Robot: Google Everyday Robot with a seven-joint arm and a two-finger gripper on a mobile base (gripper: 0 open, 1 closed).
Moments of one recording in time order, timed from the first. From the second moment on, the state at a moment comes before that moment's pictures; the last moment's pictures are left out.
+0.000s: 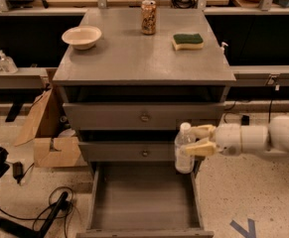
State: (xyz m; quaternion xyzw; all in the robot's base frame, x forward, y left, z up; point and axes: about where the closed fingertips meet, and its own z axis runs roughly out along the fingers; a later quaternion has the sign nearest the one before) arm 0.547 -0.156 0.678 -0.46 0.67 0.37 0.46
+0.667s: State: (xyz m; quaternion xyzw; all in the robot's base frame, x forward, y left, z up) arm 0.576 -0.190 0.741 -0.44 0.69 0.34 0.47
